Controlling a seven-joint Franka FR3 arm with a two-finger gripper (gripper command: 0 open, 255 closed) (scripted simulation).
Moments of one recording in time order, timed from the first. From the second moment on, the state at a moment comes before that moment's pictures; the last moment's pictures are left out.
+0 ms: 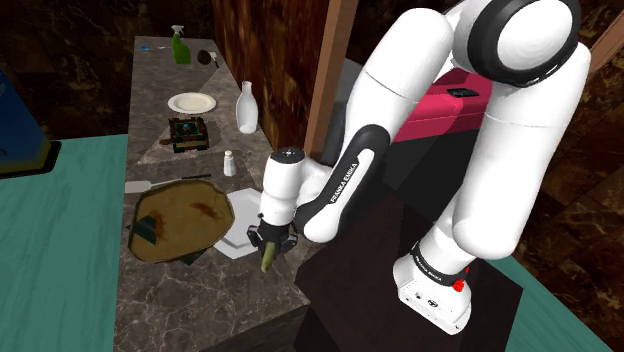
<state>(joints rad) 0.17 0.30 0.46 -2.61 -0.12 2.92 1.61</state>
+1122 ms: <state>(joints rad) 0.05 0.57 0.35 -2.10 -0.17 2.65 1.39</state>
